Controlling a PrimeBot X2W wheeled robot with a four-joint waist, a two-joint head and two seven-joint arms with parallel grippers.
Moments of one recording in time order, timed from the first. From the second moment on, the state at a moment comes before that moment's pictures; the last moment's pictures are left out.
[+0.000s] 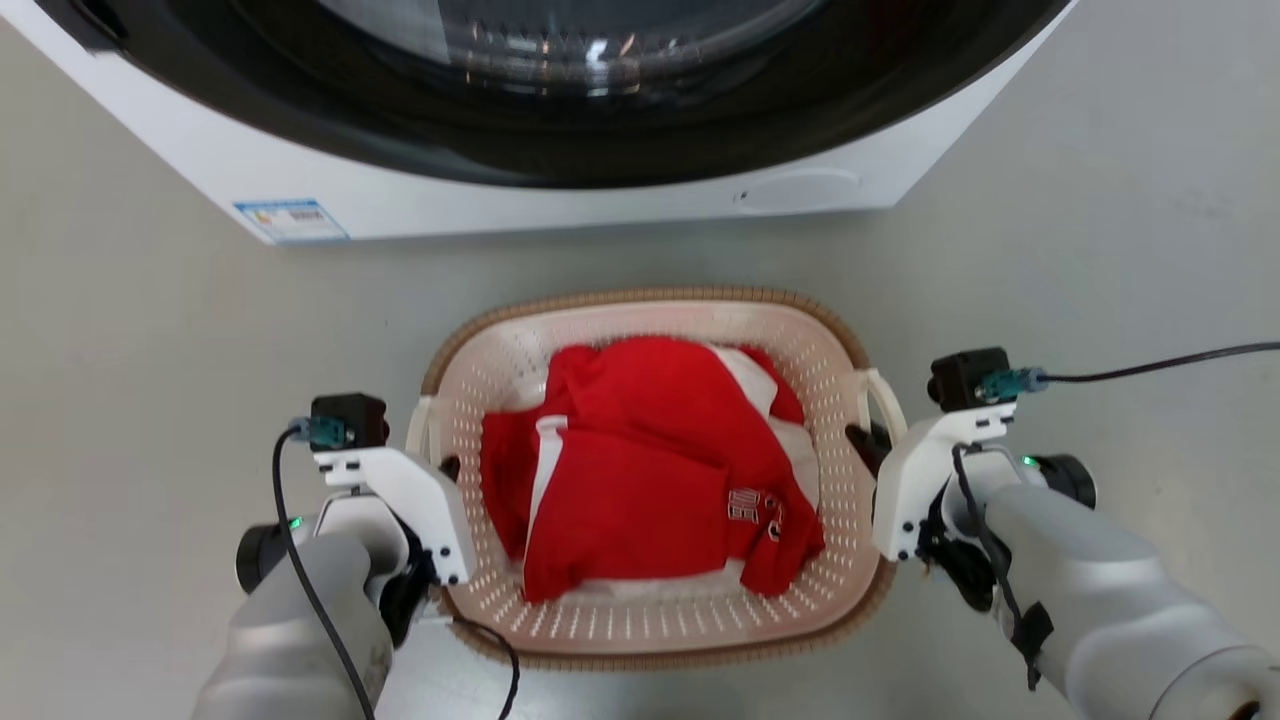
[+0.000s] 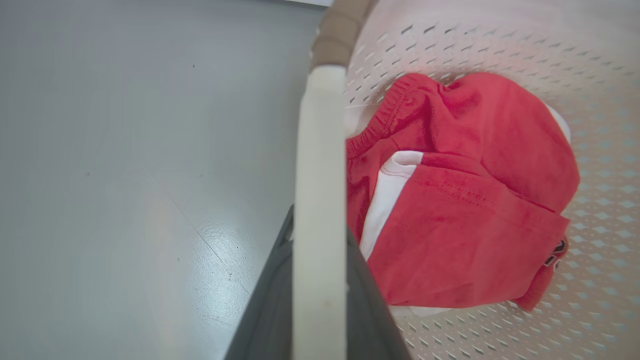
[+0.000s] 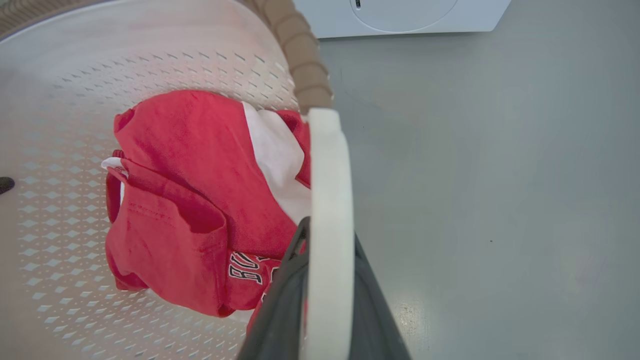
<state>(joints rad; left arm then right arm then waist) -0.76 0.07 -0.54 1.30 -0.76 -0.12 -0.07 -0.84 -0.18 1.21 1.11 1.28 0.12 -0.02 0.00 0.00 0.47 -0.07</state>
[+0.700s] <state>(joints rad) -0.92 0.06 -0.56 1.30 -0.74 -0.10 -0.20 -0.95 -0.21 1.23 1.11 1.30 0.12 -0.18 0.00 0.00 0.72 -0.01</state>
